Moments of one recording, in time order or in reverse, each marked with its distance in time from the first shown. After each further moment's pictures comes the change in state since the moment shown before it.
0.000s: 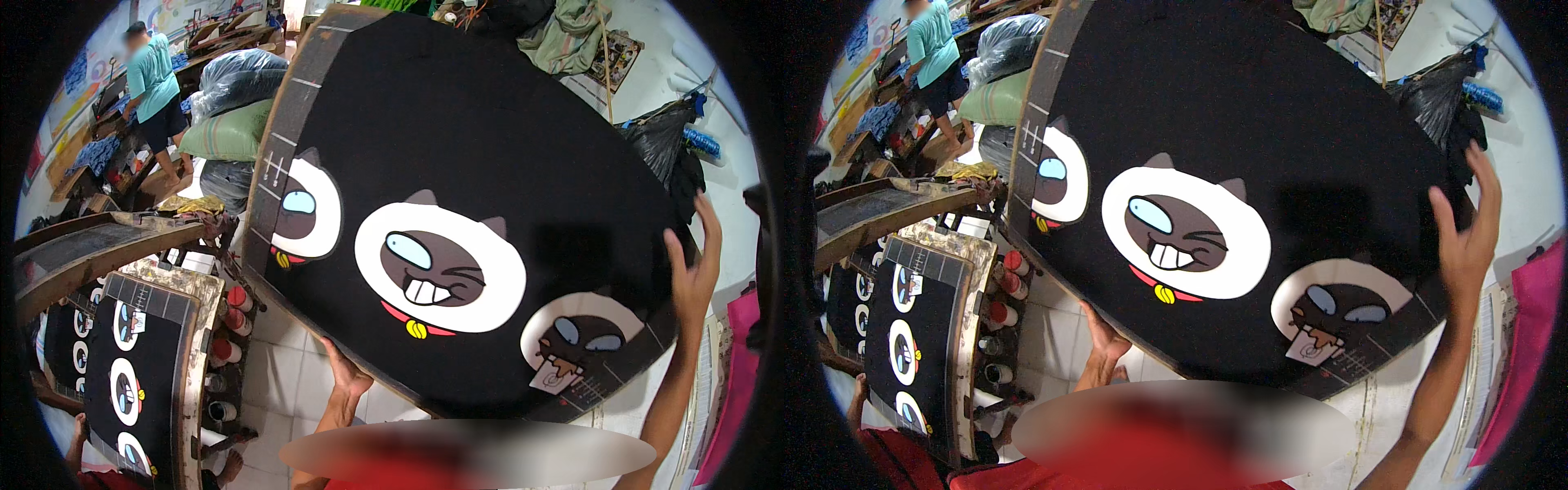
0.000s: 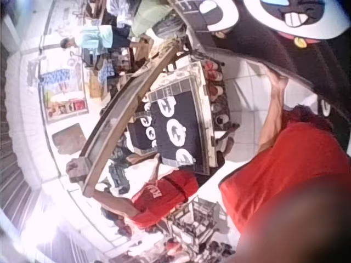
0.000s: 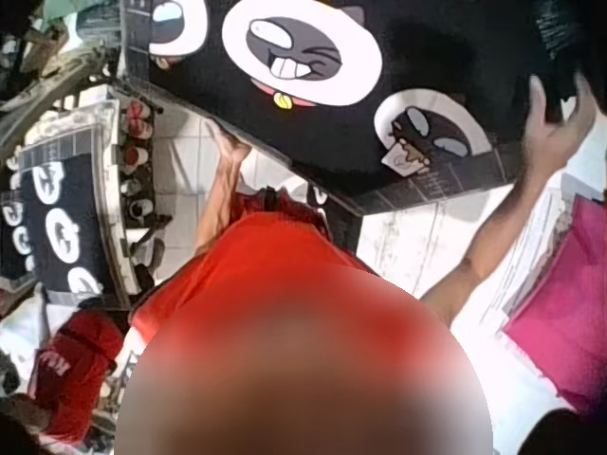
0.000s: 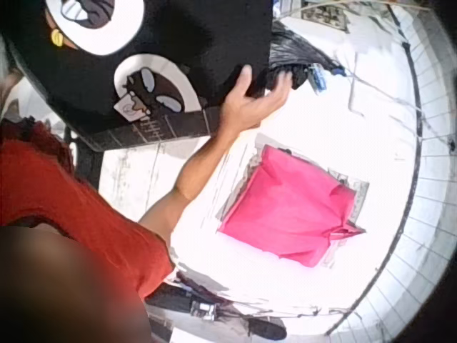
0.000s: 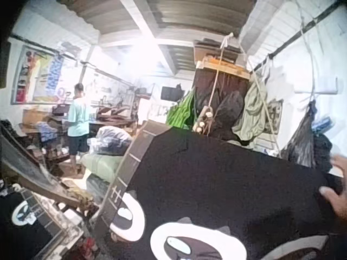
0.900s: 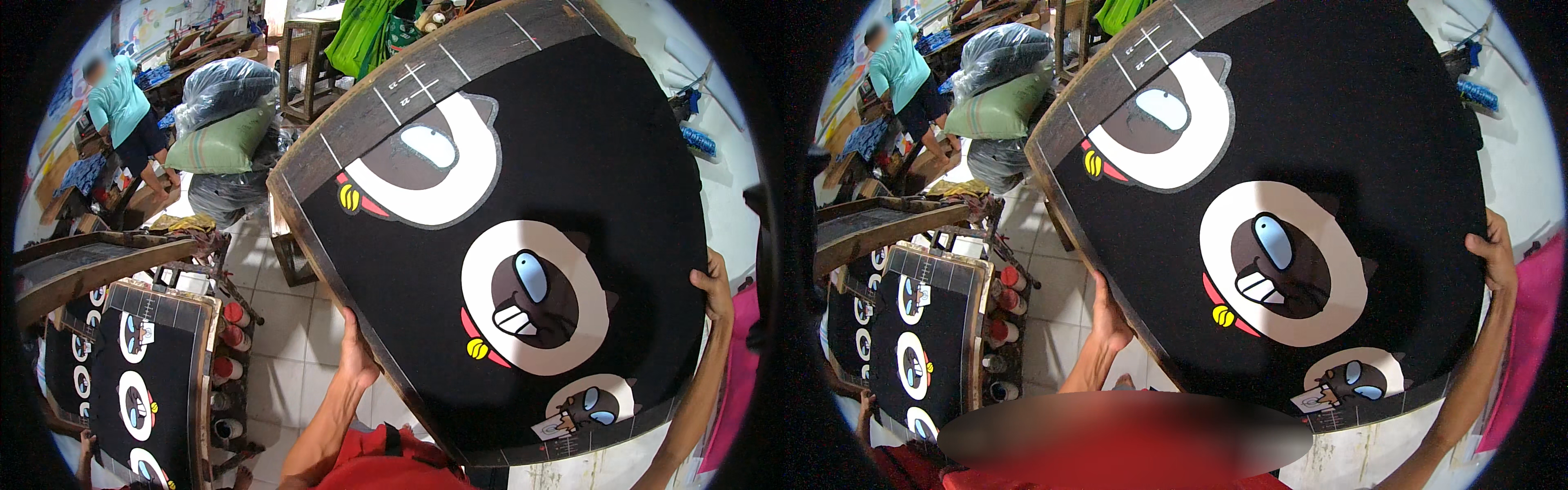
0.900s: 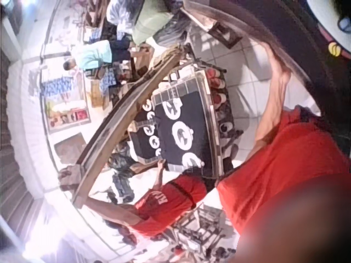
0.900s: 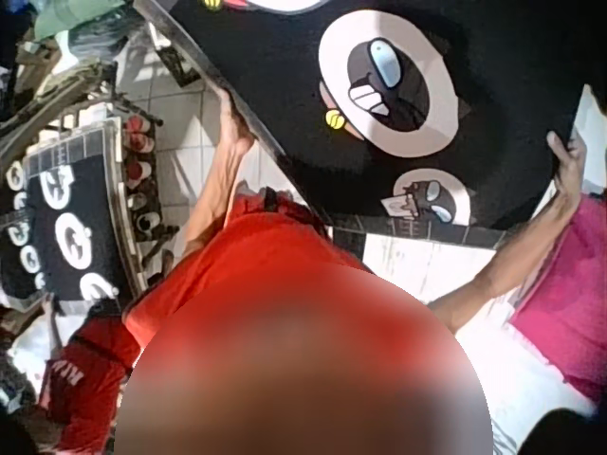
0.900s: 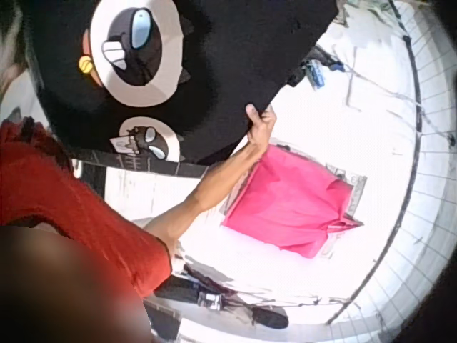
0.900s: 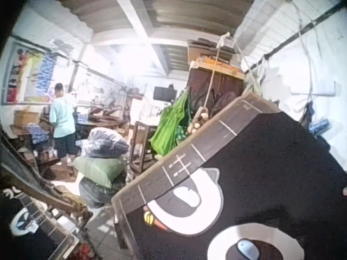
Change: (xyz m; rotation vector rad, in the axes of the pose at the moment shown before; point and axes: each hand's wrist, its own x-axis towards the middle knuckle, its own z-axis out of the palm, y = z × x) left_hand 0.027 0.039 0.112 0.409 -0.047 -0.140; right_hand 0.007 0.085 -0.016 0.843 -0.616 0.671
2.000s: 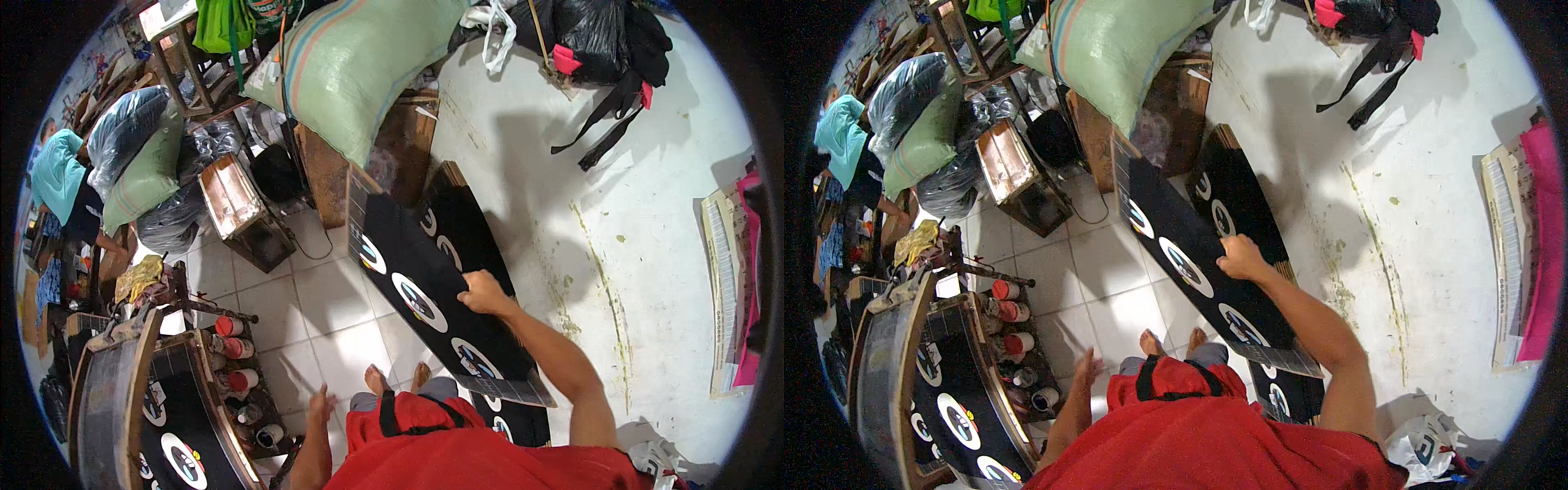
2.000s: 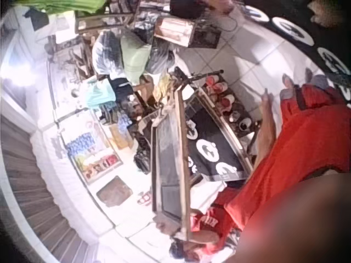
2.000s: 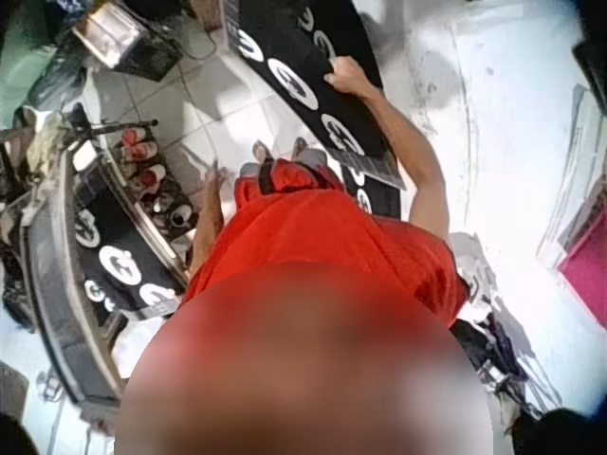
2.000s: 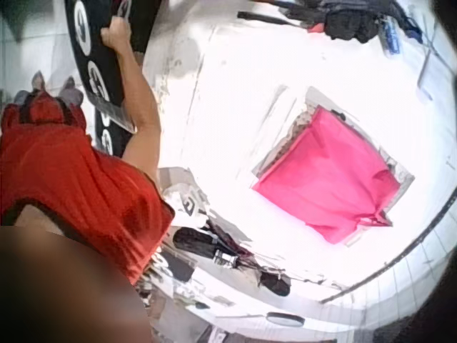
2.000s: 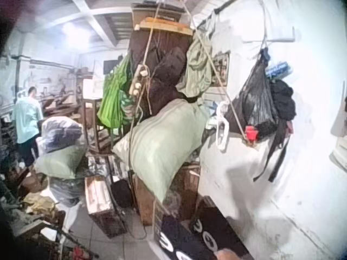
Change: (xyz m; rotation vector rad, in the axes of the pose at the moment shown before) left_hand -0.053 -0.143 -0.368 0.743 0.757 -0.574; right_hand -0.021 0.271 0.335 -0.429 -0.346 0.243
